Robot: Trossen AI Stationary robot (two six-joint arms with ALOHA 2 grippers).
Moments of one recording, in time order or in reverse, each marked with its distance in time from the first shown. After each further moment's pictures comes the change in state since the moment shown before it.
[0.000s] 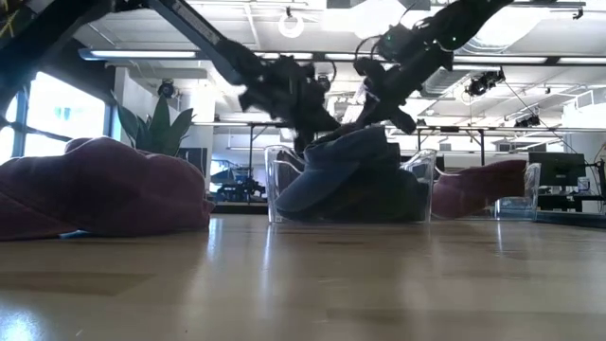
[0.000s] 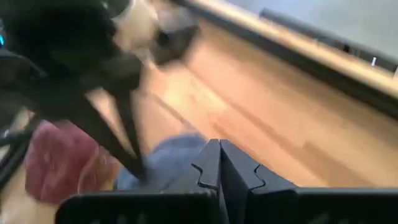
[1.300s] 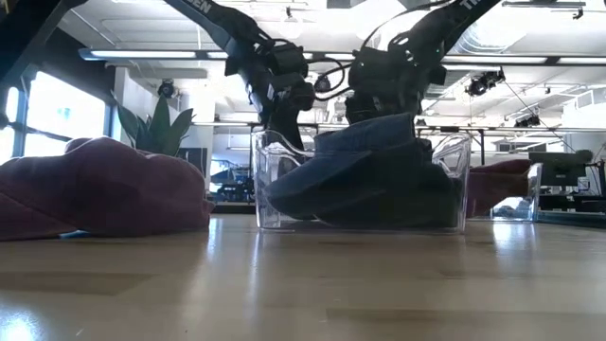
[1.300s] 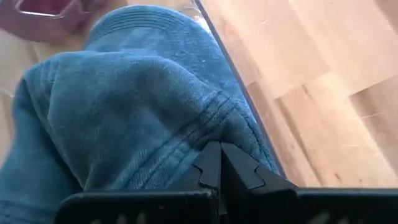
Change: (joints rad) left arm -0.105 -0.109 -0.001 -0.520 -0.464 0.193; right arm 0.286 0.147 -0.074 -0.175 0.003 -0.178
